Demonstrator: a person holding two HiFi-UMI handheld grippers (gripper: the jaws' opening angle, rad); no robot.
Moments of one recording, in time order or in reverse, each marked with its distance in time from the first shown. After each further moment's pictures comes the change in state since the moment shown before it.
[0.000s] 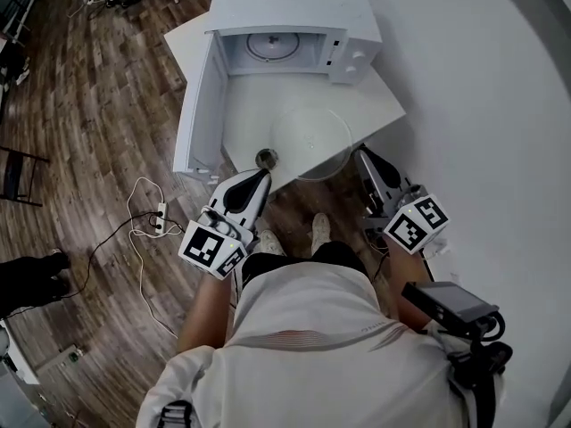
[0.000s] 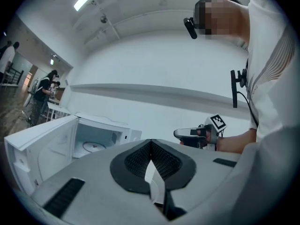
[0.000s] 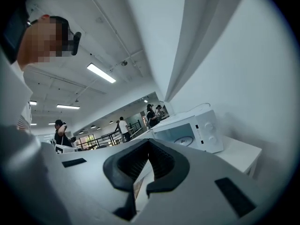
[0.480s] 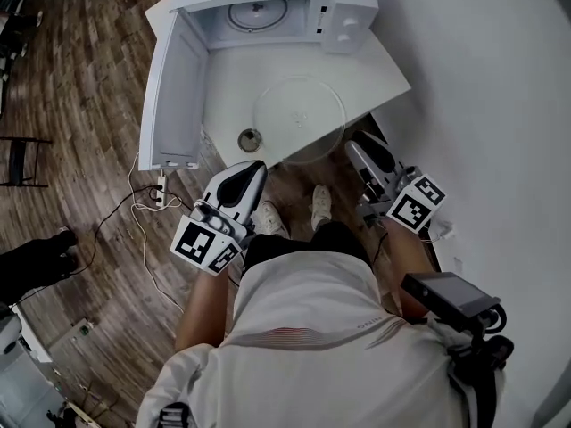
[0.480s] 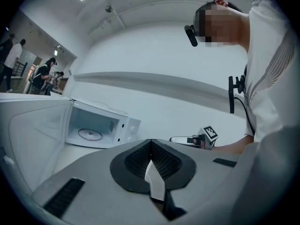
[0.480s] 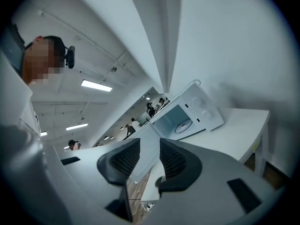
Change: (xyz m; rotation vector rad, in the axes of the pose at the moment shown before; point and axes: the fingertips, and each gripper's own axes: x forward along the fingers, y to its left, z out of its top) left arm 0.050 -0.017 -0.040 -0.071 0.087 0.027; right arm -0.006 -0.081 -0.050 0.287 0.044 0.125
